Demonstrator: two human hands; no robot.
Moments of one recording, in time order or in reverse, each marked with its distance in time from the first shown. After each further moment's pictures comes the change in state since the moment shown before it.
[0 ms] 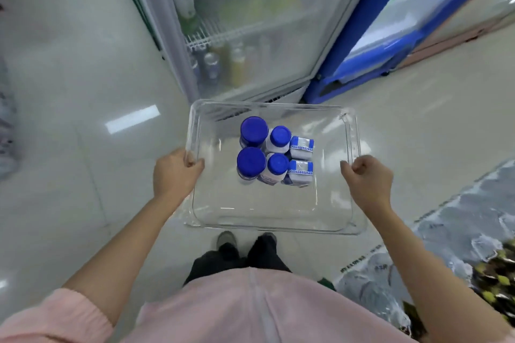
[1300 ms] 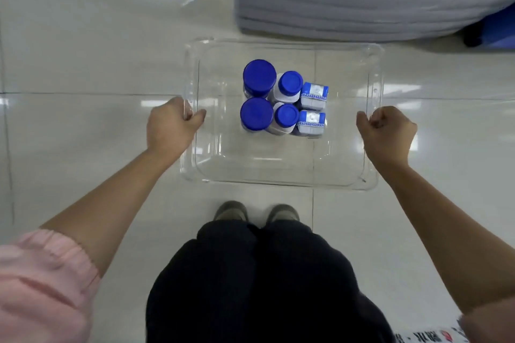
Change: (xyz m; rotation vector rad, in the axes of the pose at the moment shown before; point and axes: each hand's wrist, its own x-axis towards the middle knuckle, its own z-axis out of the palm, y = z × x) left_hand 0.140 -0.296 0.400 0.006 0.084 -0.390; right_hand 0.151 0.221 0.475 -0.098 -0.328 -0.321
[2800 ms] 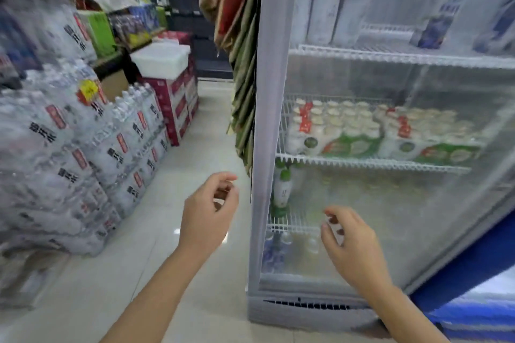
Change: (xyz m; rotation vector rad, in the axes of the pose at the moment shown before) left_hand -0.156 0.397 -0.581 -0.615 0.490 0.650; right_hand 0.013 -0.461 -0.489 0.104 0.195 -0.712
